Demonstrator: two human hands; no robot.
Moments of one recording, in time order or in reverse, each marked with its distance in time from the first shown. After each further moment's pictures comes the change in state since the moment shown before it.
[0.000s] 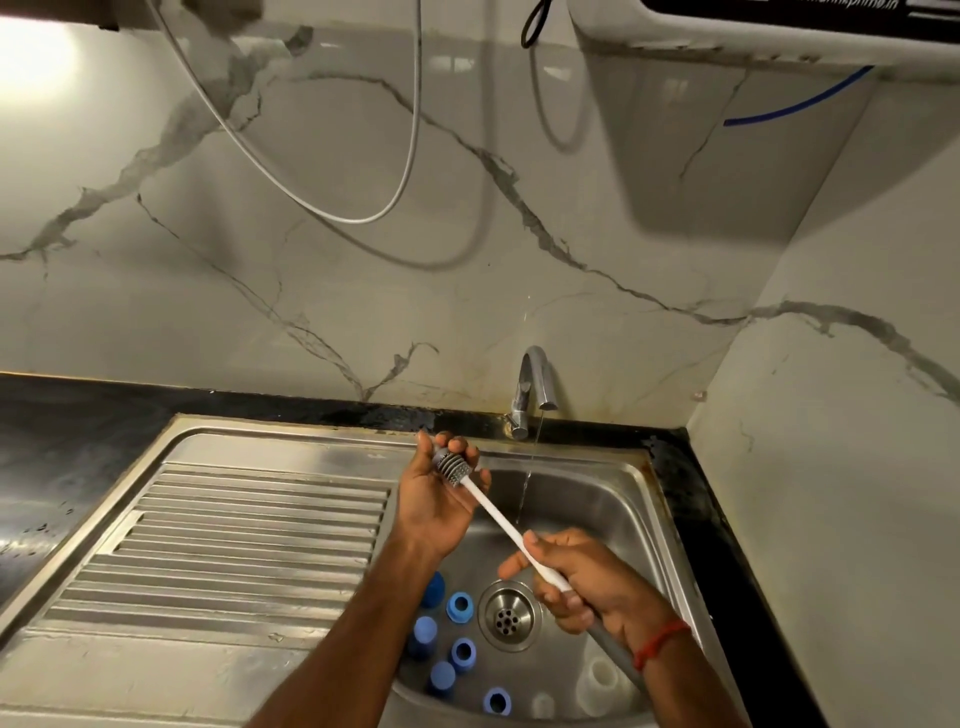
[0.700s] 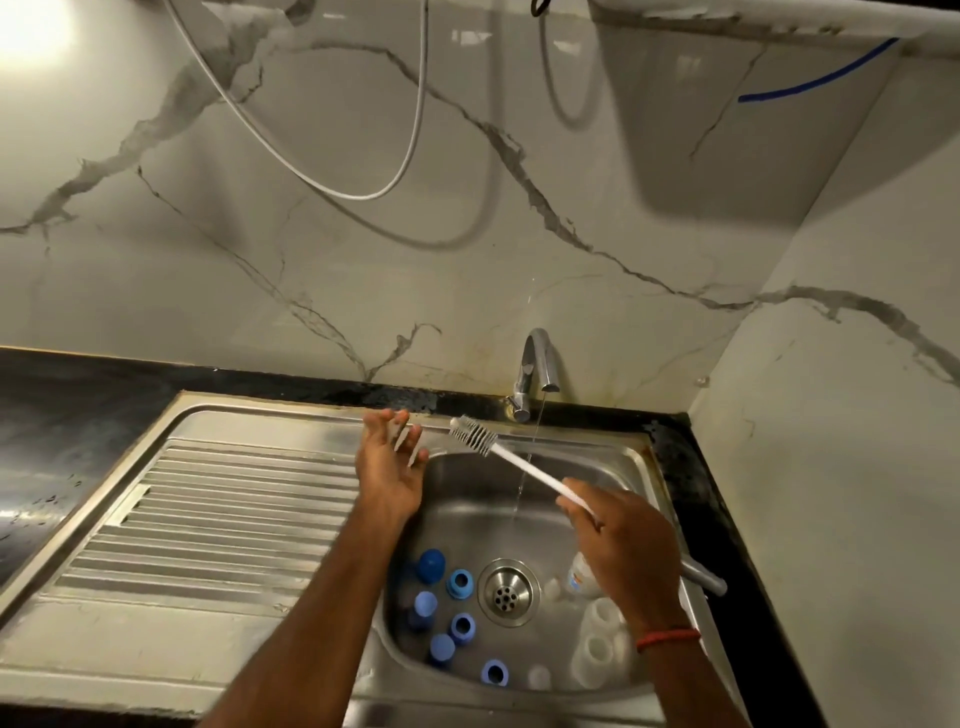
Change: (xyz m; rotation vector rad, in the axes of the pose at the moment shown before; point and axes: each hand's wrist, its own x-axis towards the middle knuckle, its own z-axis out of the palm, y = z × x) left_hand 0.006 0.035 -0.018 0.064 0.339 0.144; right_hand -0.004 0.018 -0.023 -1.160 0.922 -0.806
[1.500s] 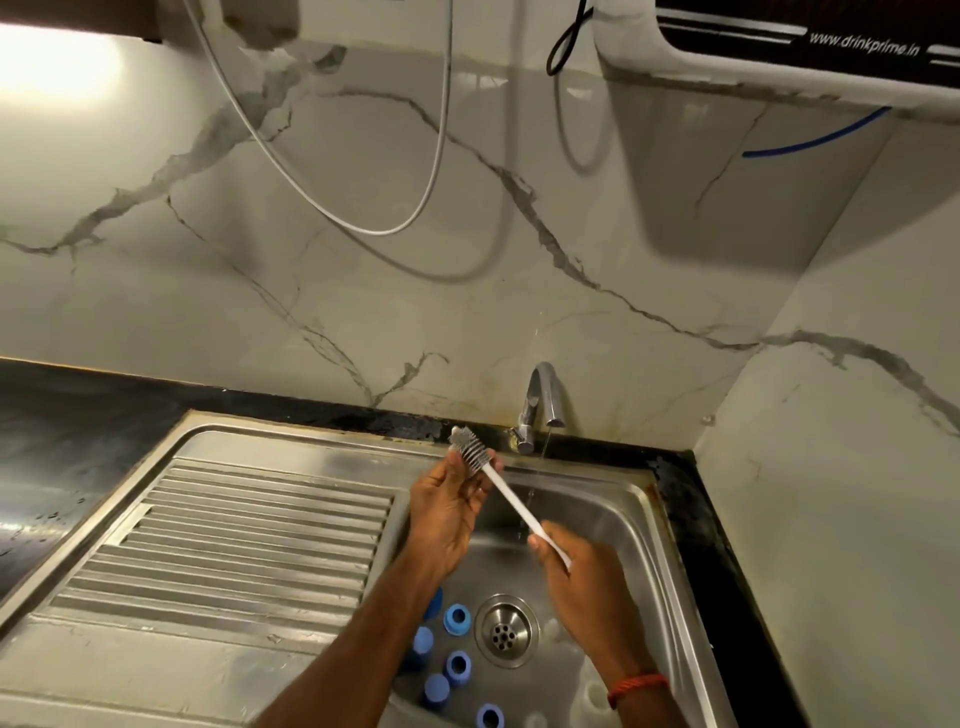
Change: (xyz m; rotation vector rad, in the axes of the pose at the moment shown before) left_hand -0.025 -0.041 0.018 -0.018 -0.342 -0.033; right_hand 0.000 -0.026 0.022 0.454 -0.284 0.259
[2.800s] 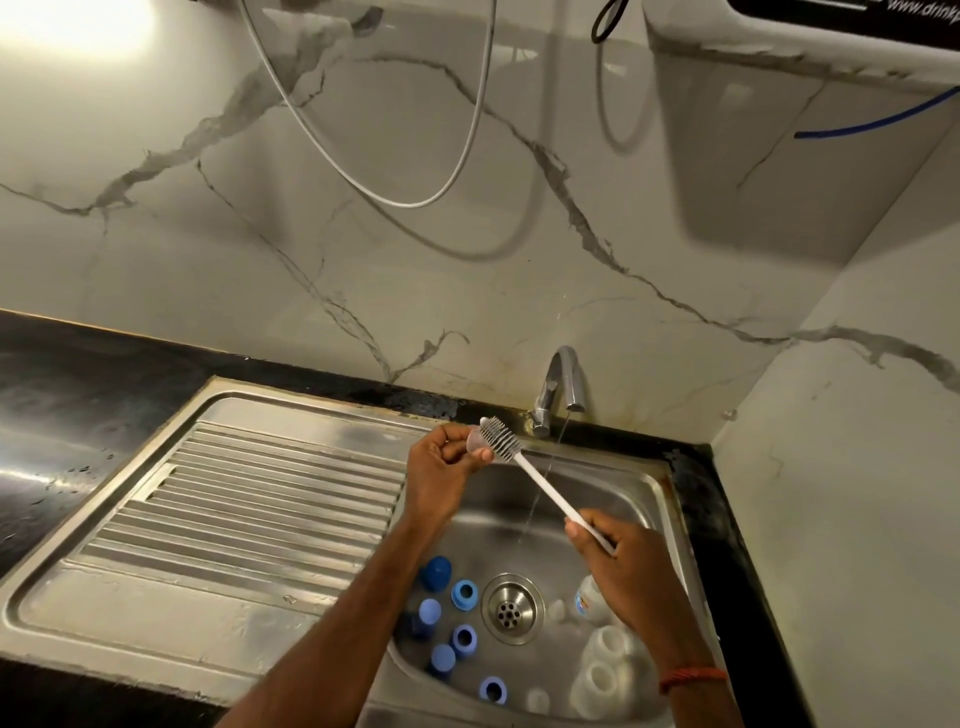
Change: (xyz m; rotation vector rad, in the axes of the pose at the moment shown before) left_hand 0.003 0.019 -0.017 0.722 0.024 0.324; right_hand 0.001 0.003 -0.035 -0.039 -0.038 0.013
